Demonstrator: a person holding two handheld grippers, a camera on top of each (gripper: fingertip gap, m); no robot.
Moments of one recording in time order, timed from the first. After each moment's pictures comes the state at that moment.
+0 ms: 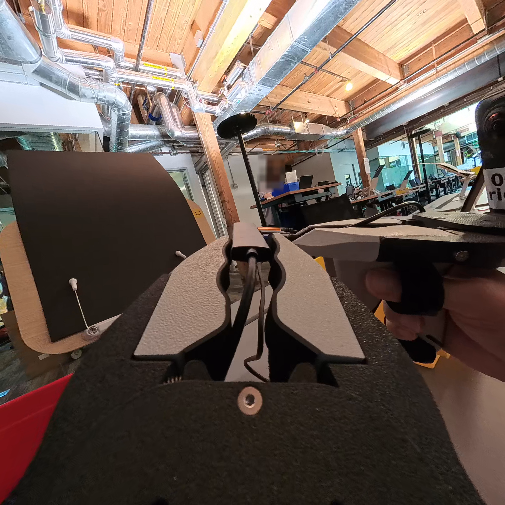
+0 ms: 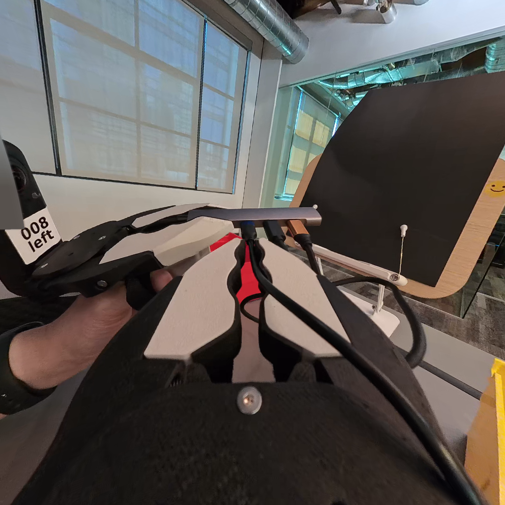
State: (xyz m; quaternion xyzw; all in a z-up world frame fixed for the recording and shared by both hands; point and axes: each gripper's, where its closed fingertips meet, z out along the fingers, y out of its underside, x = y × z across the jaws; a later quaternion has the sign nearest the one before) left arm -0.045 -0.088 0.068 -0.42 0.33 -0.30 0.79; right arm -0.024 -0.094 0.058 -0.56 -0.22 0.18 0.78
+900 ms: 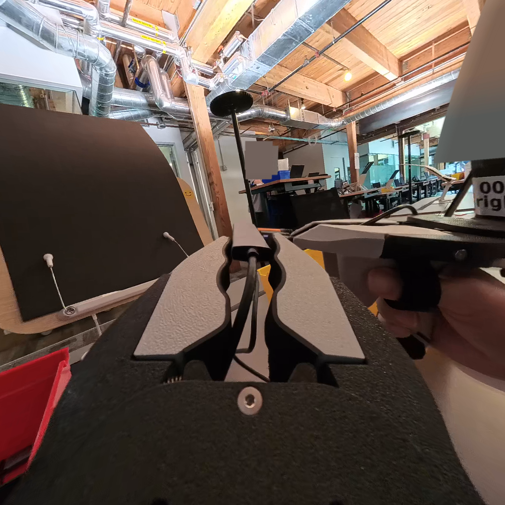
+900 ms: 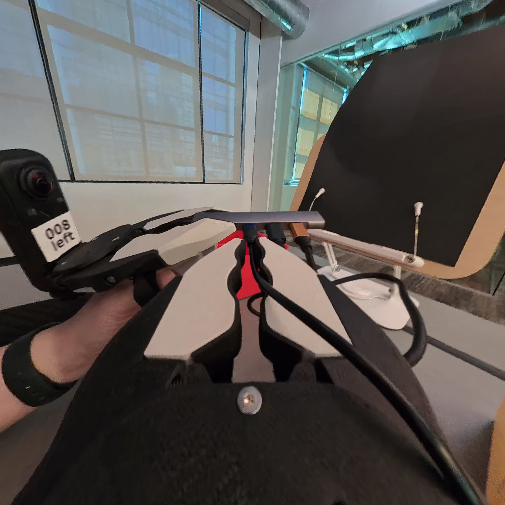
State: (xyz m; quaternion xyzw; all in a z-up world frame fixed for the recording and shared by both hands) left arm -0.043 -0.078 0.060 -0.46 0.33 -0.34 0.75; right arm -0.024 -0.086 0.053 -0.59 -0.21 0.22 0.75
